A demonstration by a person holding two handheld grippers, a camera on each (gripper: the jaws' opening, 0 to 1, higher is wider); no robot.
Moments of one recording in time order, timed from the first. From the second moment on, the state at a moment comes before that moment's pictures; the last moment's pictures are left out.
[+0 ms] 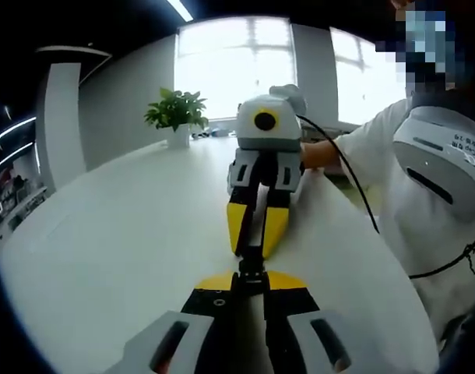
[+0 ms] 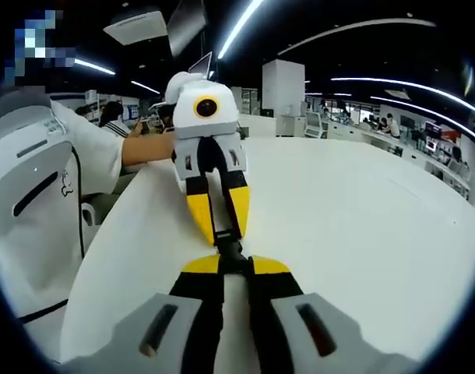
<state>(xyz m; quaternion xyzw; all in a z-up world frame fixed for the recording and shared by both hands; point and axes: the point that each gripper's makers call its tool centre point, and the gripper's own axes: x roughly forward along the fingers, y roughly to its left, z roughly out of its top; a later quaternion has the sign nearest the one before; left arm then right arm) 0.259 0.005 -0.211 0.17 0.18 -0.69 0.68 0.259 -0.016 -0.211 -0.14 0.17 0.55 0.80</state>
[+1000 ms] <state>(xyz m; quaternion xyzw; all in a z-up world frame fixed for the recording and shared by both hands) 0.256 0.000 -0.214 0.17 0.20 -0.69 0.68 0.252 -0.011 -0.206 -0.14 0.16 0.56 0.80</state>
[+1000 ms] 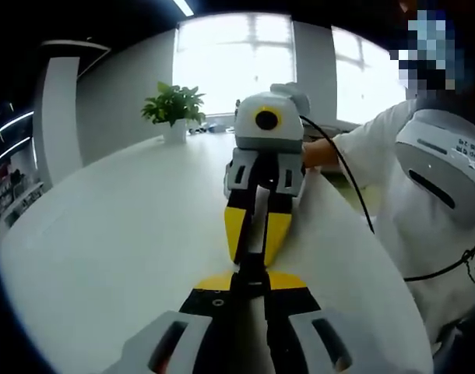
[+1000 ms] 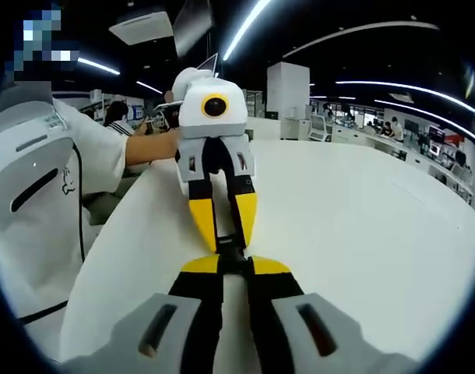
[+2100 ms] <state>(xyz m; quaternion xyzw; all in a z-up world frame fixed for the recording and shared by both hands) 0.385 -0.012 -0.218 0.18 0.21 -0.66 0.70 0.386 -0.020 -0.208 -0.13 0.16 0.53 0.82</state>
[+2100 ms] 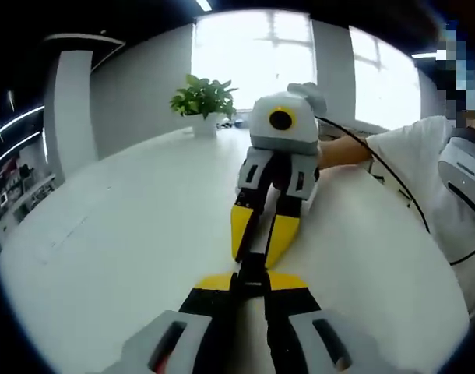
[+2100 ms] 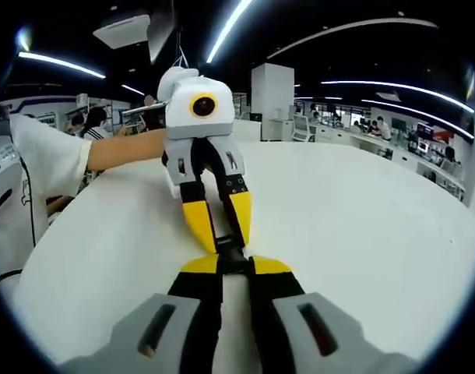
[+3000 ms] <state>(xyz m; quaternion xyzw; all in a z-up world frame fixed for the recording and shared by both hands) 0.456 -0.021 -0.215 0.16 0.22 -0.64 0.72 0.456 -0.031 -0.205 -0.11 0.16 0.50 0.84</state>
